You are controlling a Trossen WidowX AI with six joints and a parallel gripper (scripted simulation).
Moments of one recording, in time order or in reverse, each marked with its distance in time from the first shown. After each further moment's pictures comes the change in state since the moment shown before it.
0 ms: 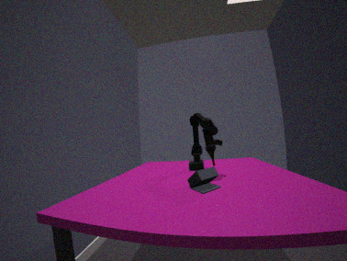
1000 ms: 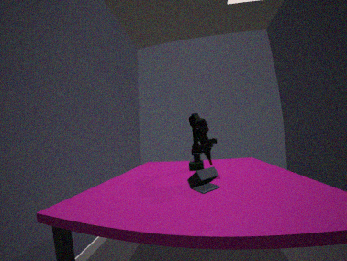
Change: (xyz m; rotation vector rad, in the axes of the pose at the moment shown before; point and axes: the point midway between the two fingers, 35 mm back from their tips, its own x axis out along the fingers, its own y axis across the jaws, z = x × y) arm -0.010 -0.028 -0.024 0.196 -0.115 -0.054
